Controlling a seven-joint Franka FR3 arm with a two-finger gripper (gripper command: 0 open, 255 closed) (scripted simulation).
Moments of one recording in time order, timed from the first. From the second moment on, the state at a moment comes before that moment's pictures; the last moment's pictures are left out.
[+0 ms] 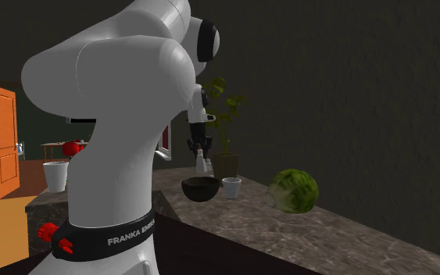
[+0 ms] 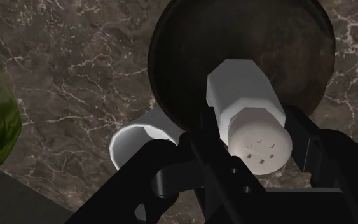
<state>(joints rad) 0.36 0.76 0.28 -1.34 -0.32 2.03 0.61</state>
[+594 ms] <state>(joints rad) 0.37 0.82 0.27 -1.36 -0.34 2.10 0.62</state>
